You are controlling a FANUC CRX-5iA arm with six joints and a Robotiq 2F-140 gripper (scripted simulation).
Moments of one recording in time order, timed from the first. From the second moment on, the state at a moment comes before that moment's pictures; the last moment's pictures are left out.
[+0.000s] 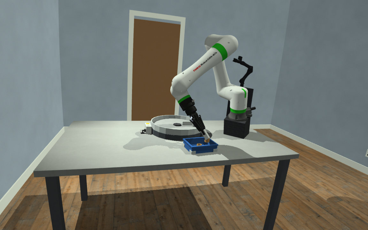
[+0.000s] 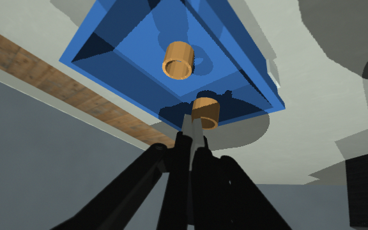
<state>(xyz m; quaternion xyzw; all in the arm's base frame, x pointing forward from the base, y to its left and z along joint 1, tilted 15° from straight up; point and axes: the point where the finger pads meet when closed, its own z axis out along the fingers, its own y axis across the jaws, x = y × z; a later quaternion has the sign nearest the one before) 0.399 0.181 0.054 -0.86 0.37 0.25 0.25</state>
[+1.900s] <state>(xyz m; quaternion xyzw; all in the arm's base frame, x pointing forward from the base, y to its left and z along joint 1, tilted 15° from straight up) 0.405 0.186 0.023 -0.86 0.37 0.25 0.25</state>
